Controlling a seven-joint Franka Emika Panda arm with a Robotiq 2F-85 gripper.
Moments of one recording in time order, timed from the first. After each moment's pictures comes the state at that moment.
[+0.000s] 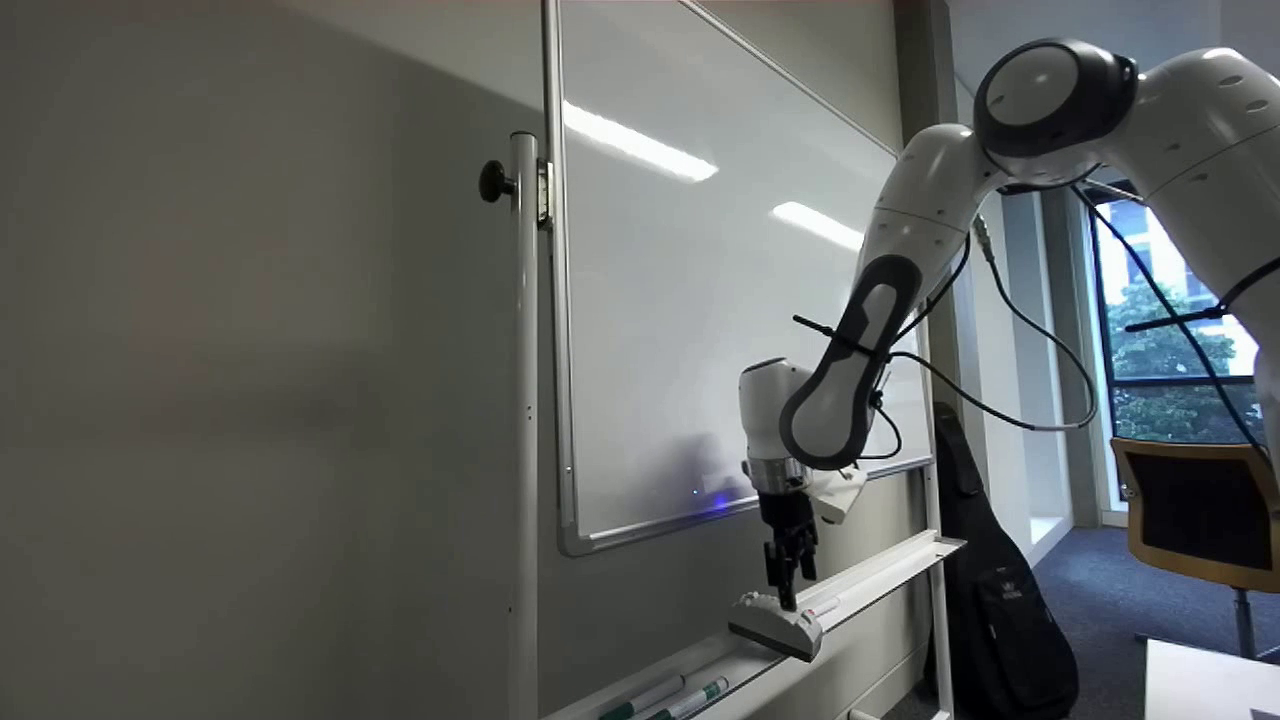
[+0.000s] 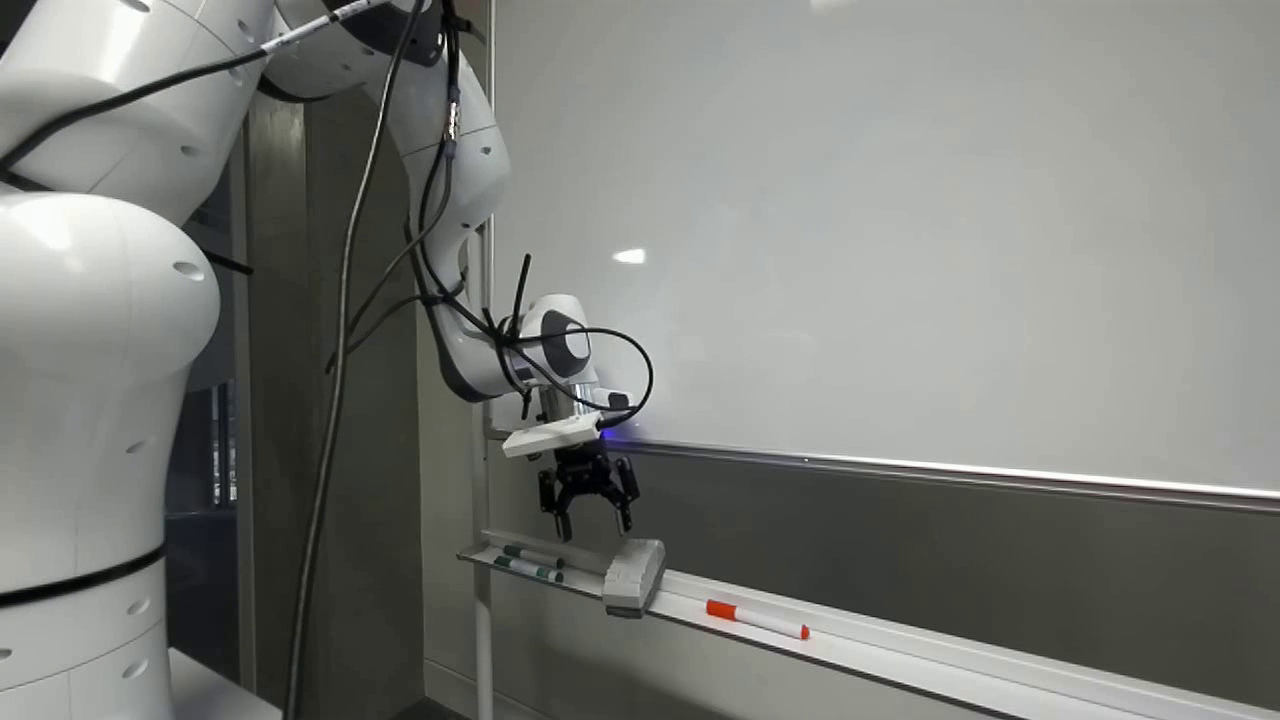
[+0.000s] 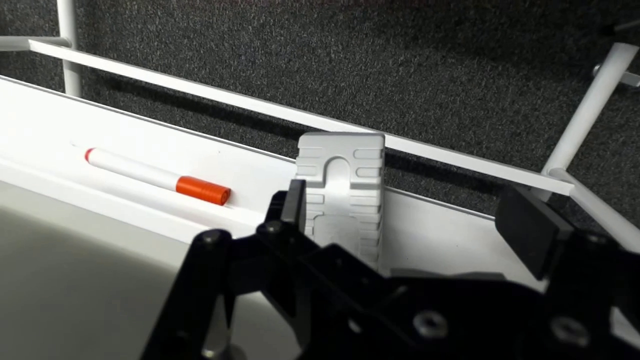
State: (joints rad) arm 0.06 0.34 -0.07 -2.30 -0.33 2.62 0.12
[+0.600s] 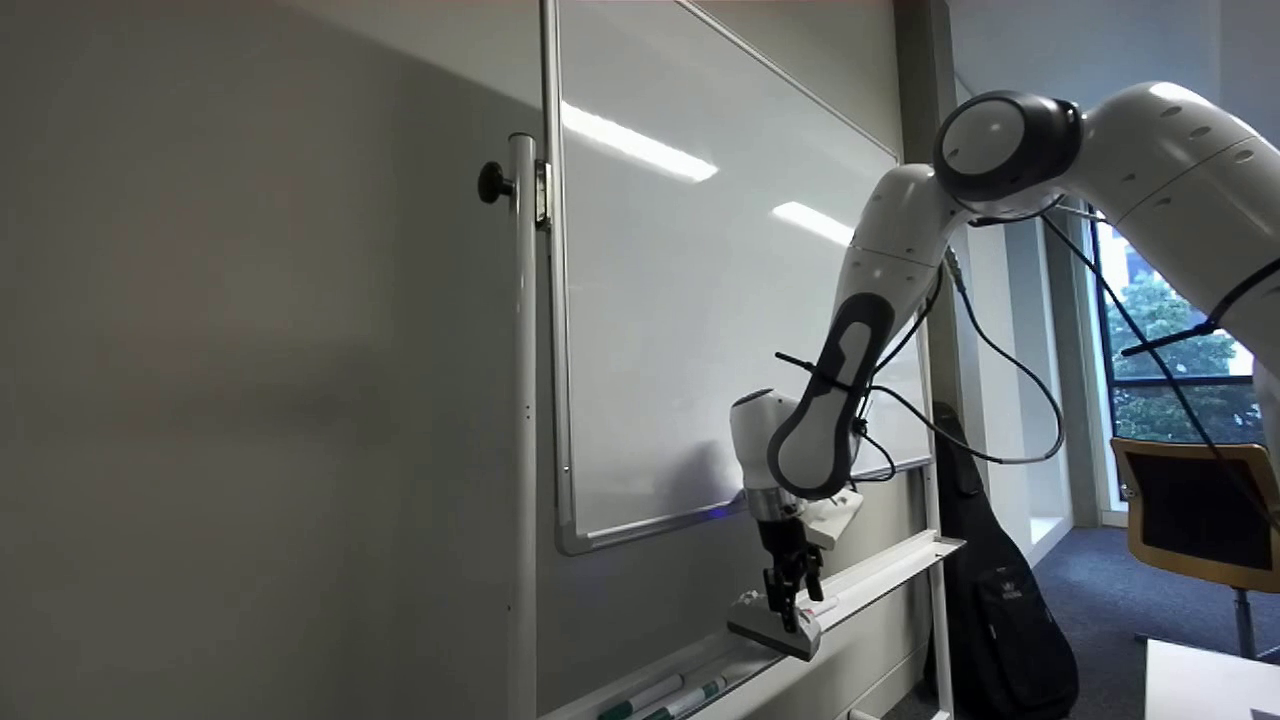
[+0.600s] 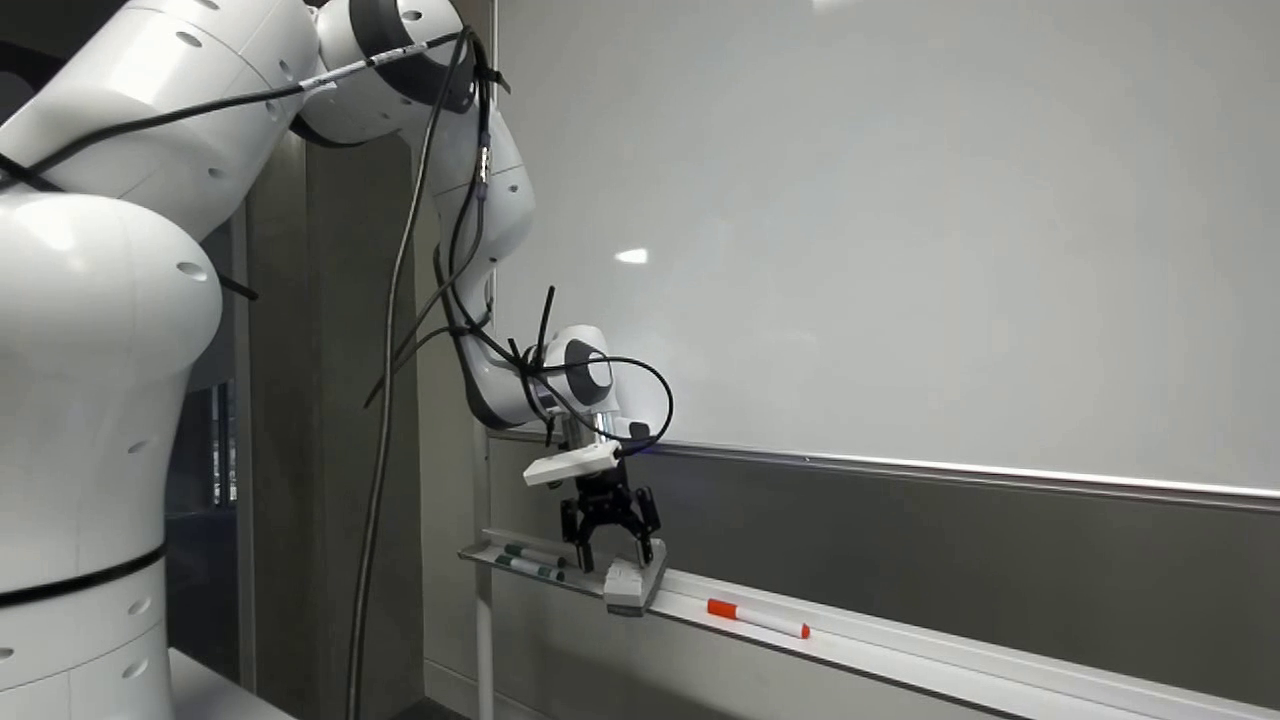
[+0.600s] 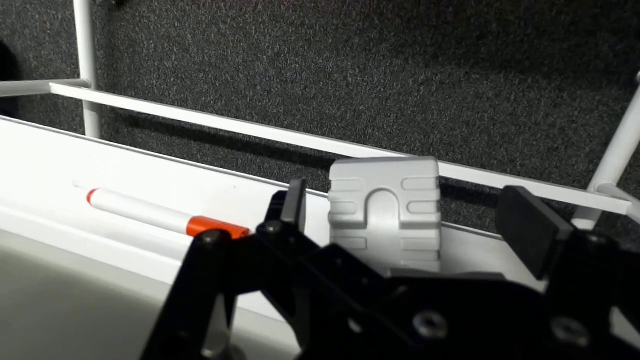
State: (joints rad) arm 0.07 0.49 -0.12 -2.19 -0.33 2.59 0.16
